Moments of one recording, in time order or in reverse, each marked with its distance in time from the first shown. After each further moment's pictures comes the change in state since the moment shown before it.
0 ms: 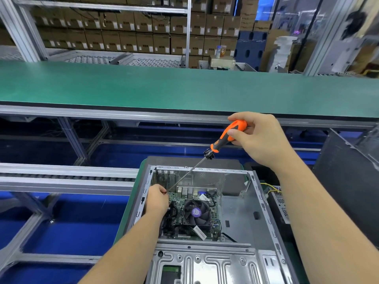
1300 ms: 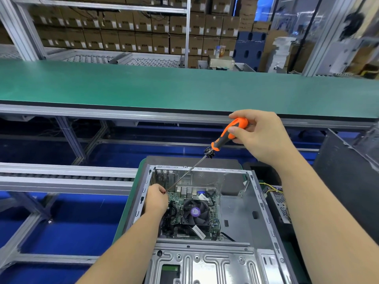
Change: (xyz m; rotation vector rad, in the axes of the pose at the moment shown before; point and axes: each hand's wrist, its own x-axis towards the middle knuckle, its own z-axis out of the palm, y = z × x) left_hand 0.002 -0.002 0.001 0.018 -0.003 -0.014; right_hand 0.003 0.001 -0.004 -0.030 0.014 -0.024
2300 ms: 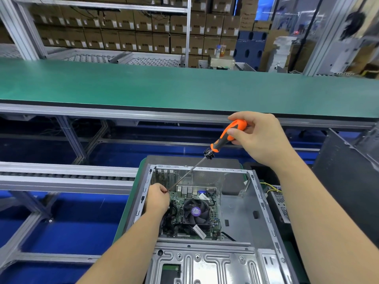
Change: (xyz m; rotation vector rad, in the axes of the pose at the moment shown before) left_hand -0.003 0.004 -0.002 0.024 -0.003 0.019; right_hand -0.002 -0.001 0.005 0.017 -0.016 0.014
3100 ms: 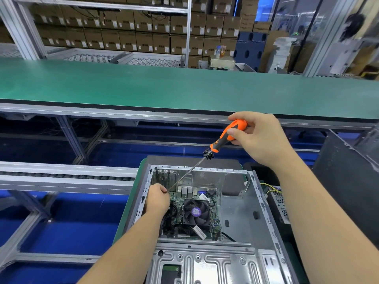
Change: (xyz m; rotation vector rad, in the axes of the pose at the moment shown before) left_hand 0.002 -0.001 0.001 -0.026 -0.003 -0.010; right_hand 0.000 -0.002 0.001 0.018 0.005 -0.002
